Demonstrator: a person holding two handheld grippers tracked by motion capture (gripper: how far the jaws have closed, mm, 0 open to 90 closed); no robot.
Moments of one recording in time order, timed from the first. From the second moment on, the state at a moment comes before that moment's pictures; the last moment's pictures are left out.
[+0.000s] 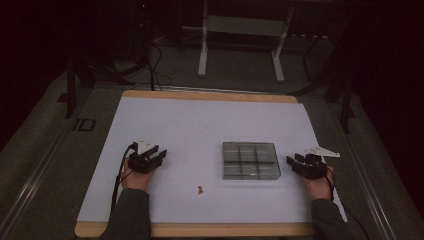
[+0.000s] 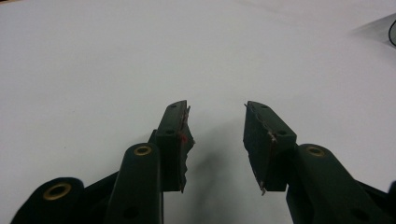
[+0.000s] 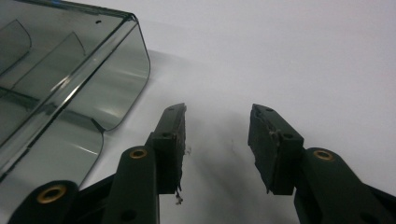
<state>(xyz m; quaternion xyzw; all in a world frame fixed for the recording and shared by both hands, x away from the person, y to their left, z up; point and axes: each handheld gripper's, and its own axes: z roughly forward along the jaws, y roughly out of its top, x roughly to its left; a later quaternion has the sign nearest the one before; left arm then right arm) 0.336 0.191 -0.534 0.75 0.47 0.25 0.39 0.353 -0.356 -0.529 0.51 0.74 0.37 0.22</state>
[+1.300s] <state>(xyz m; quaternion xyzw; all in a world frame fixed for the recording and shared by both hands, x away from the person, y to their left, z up) 0.334 0.187 -0.533 0.75 0.47 0.23 0.40 0.351 -0.328 -0.520 0.48 0.76 0.39 0.20</state>
